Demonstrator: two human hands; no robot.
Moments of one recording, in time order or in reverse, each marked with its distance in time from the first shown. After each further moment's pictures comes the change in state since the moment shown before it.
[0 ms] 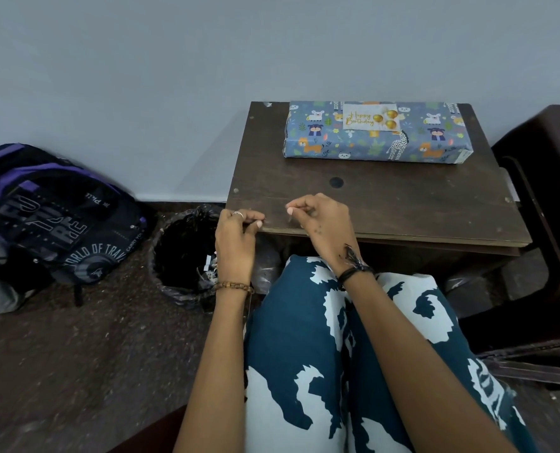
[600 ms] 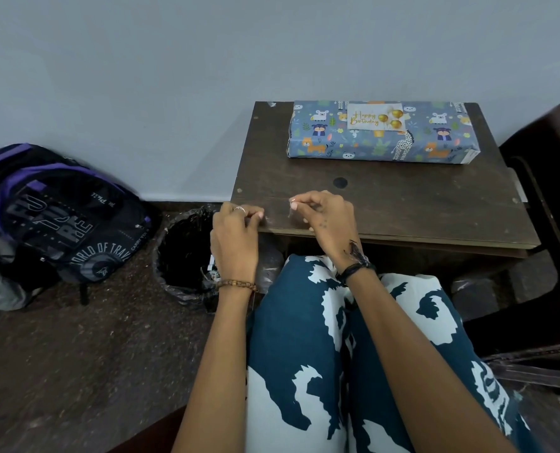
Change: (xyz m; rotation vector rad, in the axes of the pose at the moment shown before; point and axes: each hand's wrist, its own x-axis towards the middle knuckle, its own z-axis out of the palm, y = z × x) left_hand 0.000 0.002 -0.001 0.143 0.119 0.035; right_hand 0.008 0.002 0.002 0.115 0.013 0.049
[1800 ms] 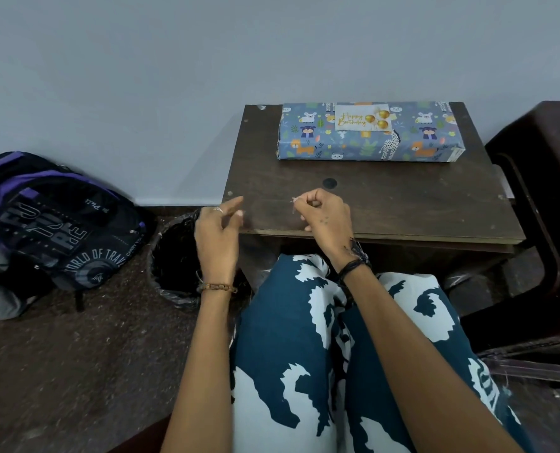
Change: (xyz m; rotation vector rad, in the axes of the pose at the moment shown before) left_hand 0.003 -0.004 -0.012 -0.340 -0.052 -0.077; right_hand -0.001 -0.005 -0.008 0.119 0.064 0.149
